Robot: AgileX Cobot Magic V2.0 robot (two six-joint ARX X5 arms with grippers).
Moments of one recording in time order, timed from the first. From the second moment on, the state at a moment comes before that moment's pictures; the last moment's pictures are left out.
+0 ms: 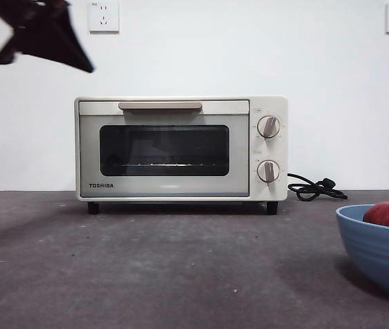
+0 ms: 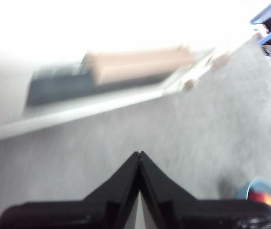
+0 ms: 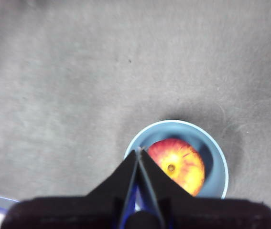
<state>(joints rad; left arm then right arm) -0.15 1.52 1.40 -0.61 0.55 -0.14 0.41 0.86 0.95 -0.94 -0.12 0.37</state>
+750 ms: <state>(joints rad) -0.24 1.93 1.79 -0.61 0.54 -0.16 0.41 0.65 0.95 -1.13 -0.05 0.44</state>
